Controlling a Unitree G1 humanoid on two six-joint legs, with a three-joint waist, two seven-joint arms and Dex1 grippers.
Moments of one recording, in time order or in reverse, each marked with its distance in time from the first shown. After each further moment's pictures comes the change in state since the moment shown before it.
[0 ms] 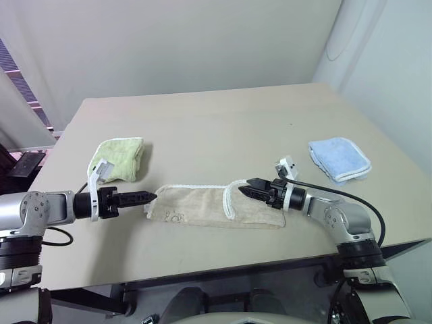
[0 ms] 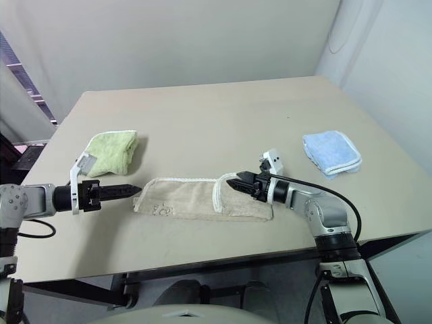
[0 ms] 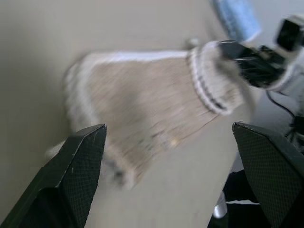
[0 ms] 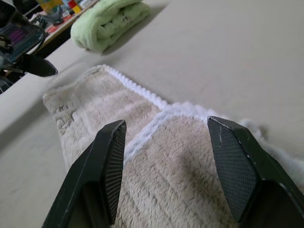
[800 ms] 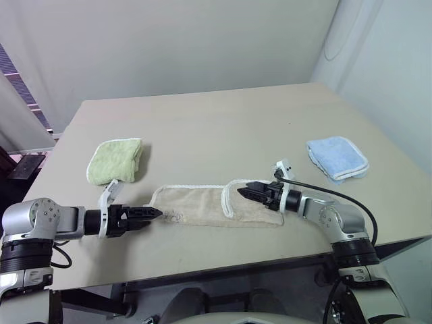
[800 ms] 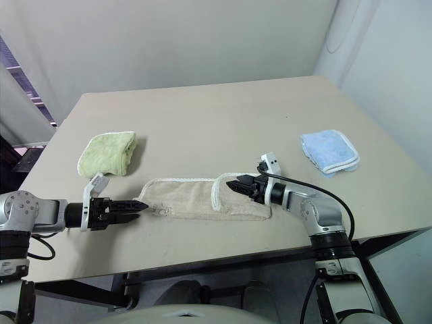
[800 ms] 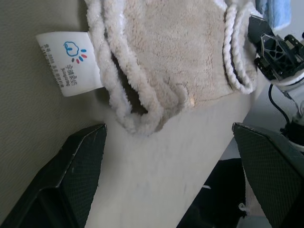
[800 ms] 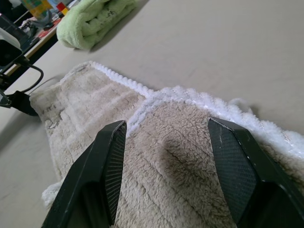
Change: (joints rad) left arm -0.014 -0.112 0.040 0.102 -0.047 0.218 0.159; right arm -0.011 0.027 -0.014 0.056 -0.005 0.010 -0.050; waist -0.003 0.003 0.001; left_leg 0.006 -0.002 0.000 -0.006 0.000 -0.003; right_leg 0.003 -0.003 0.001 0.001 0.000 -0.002
